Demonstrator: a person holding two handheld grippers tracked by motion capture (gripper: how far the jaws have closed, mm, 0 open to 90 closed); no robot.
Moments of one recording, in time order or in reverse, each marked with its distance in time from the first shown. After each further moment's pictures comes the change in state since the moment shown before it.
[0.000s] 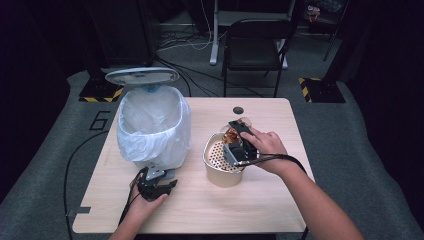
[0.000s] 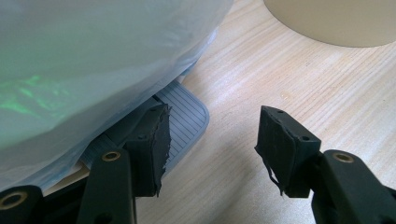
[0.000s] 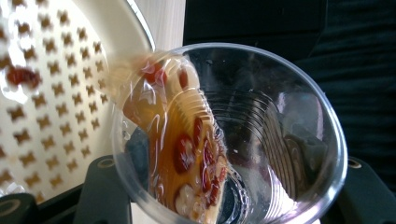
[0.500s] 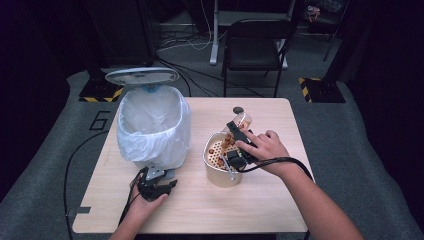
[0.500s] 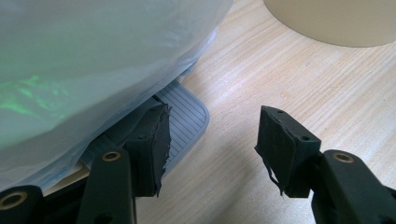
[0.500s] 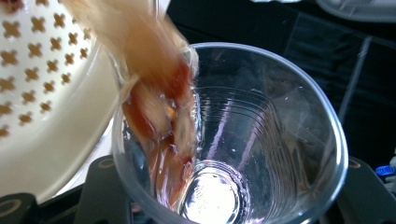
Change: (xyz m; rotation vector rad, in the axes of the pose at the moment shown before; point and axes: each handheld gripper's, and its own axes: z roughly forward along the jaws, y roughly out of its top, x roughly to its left) left arm 0.000 0.000 0.000 0.001 0.000 0.003; right arm 0.017 0.004 -0.002 0.043 -0.167 -0.370
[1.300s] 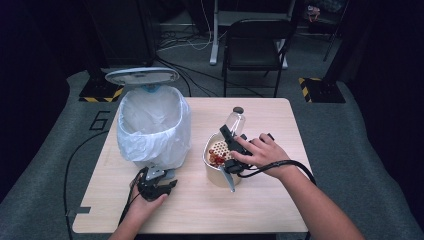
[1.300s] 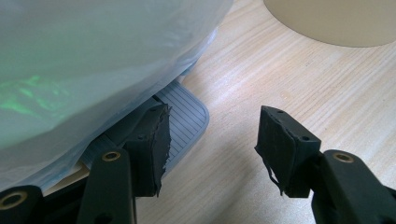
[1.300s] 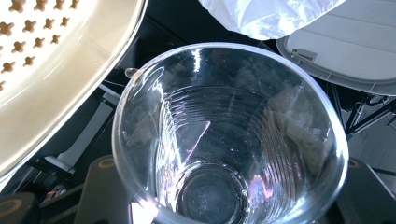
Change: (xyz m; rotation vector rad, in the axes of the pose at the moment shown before) left arm 0.000 0.000 0.000 -0.001 -0.001 -0.002; right arm 0.006 0.013 -0.008 -0.013 -0.185 -0.279
